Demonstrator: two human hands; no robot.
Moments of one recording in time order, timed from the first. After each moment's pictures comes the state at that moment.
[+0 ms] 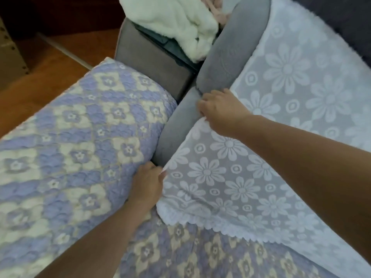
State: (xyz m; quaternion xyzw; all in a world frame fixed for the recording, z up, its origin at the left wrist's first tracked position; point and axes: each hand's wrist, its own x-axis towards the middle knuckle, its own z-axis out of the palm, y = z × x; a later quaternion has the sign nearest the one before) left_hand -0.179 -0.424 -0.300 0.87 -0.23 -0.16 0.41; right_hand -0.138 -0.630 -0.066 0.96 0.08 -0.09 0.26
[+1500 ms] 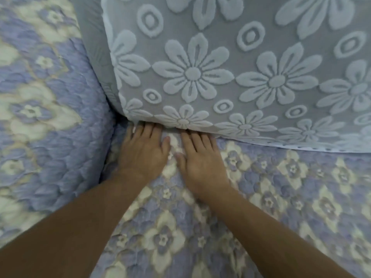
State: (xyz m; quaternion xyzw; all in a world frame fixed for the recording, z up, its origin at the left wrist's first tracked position) left_hand -0.183 -0.479 -0.431 0.88 -0.46 -0.07 0.06; right_hand -0.333 -0.556 -0.413 0.93 -0.34 -0.02 -0.14
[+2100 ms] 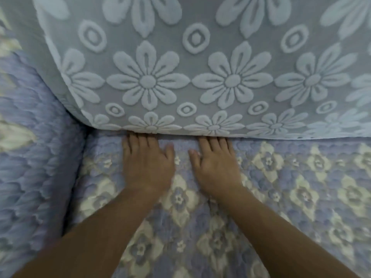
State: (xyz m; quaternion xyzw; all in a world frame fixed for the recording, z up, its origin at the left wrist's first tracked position) left_hand -0.253 -0.521 -0.420 0.91 -0.40 -0.09 -0.01; right_hand -0.396 -0.604 -0.412 0.88 -0.45 -0.02 -0.12
